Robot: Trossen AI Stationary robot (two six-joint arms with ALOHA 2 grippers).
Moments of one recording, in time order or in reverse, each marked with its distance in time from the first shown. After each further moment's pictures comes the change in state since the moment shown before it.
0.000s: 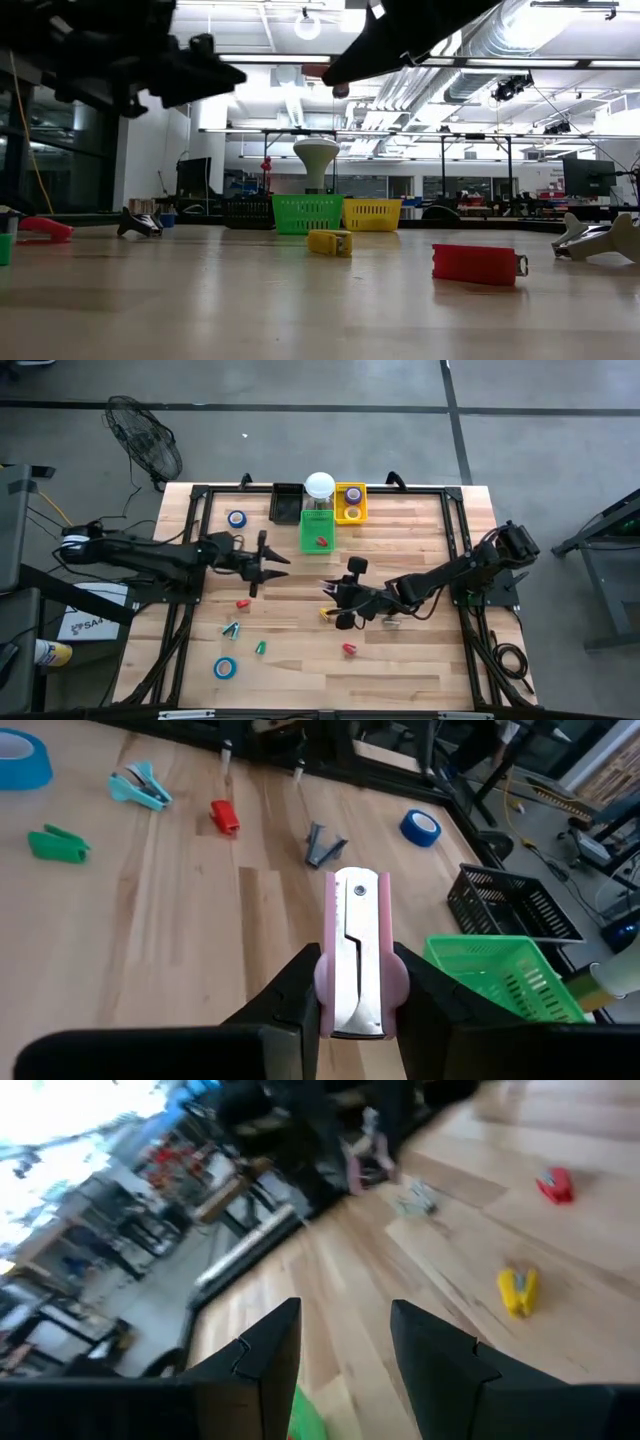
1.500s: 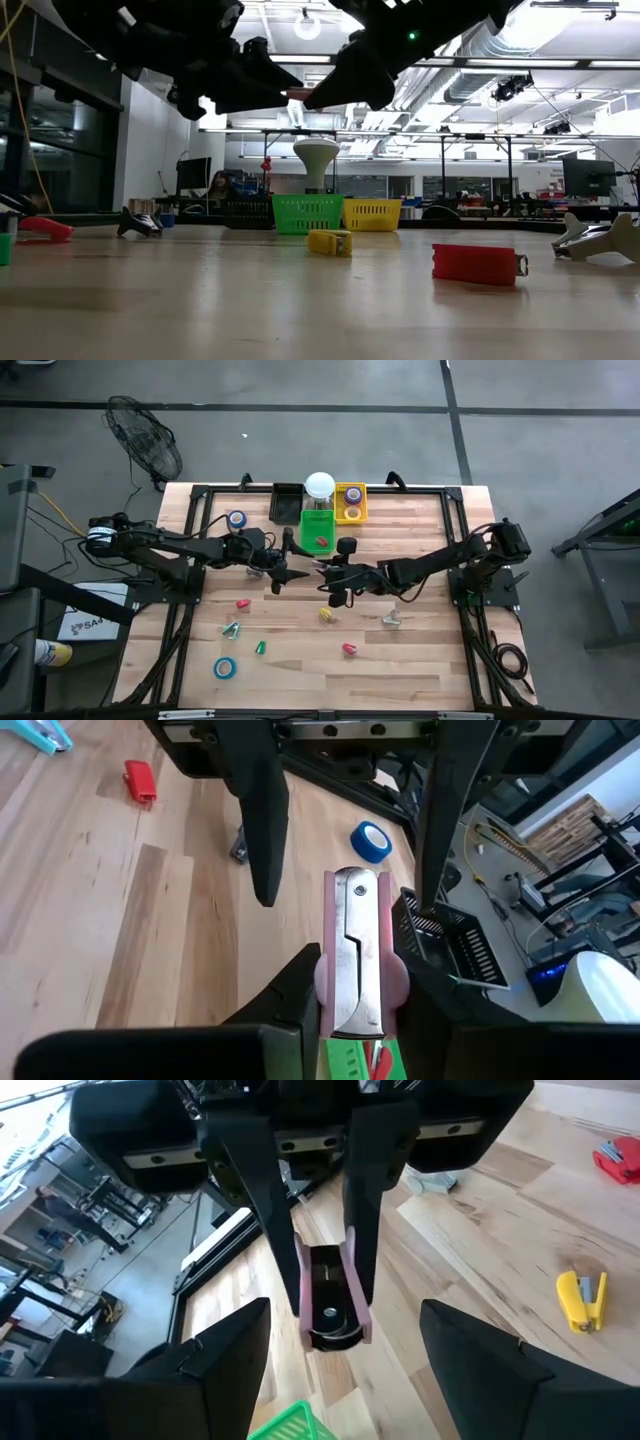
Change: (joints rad) left arm 0.000 0.281 0.255 -0.074 -0.044 0.024; right arm -0.167 0.046 0.000 0.130 -0.078 -0.326
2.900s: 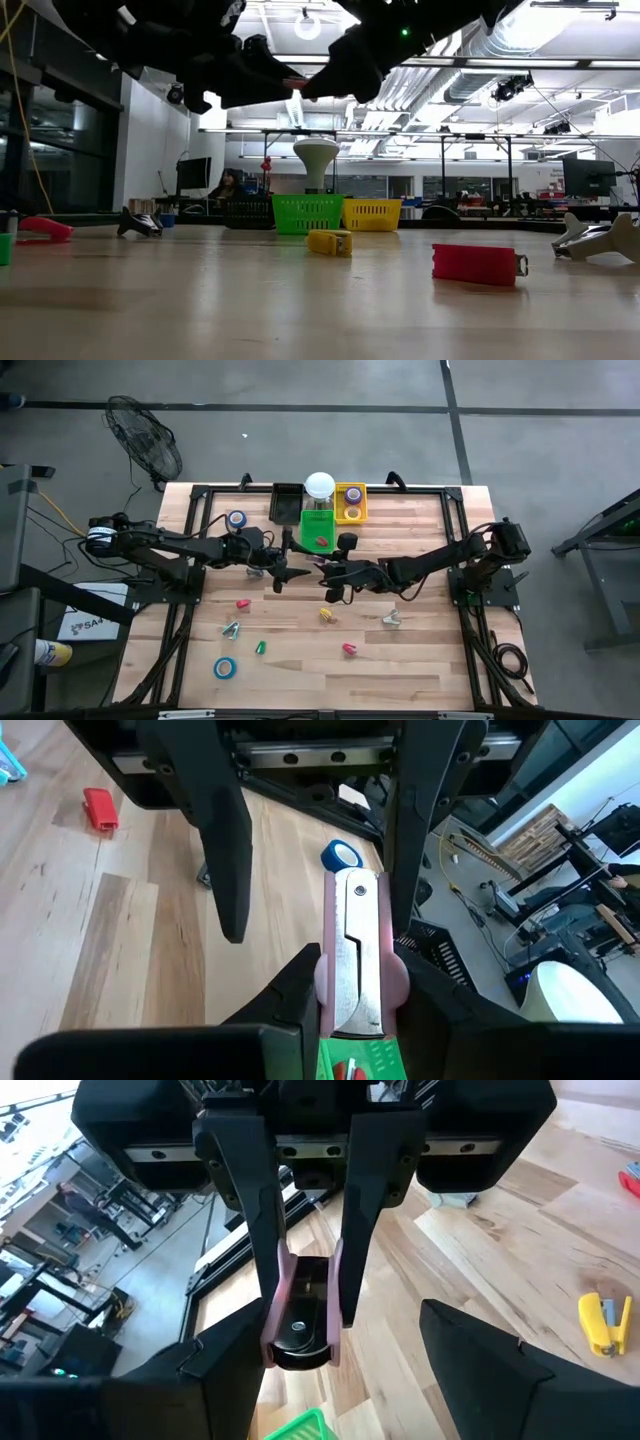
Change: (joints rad) left arm 0.000 0.000 0.000 0.043 -0.017 -0.036; right arm -0.011 0.000 0.000 0.082 0.039 -0.034
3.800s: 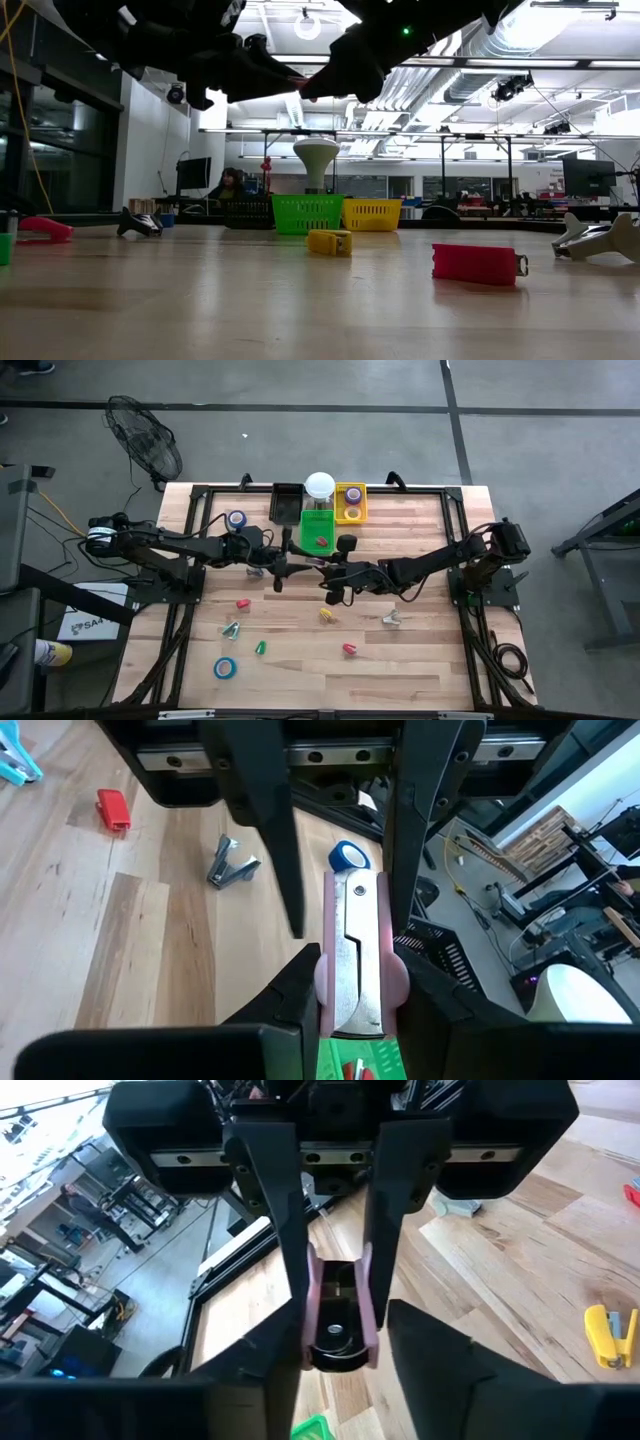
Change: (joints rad) left arm 0.001 -0.001 0.000 0.009 0.014 -0.016; right arm -0.001 0.000 0.000 -0.005 -0.001 0.004
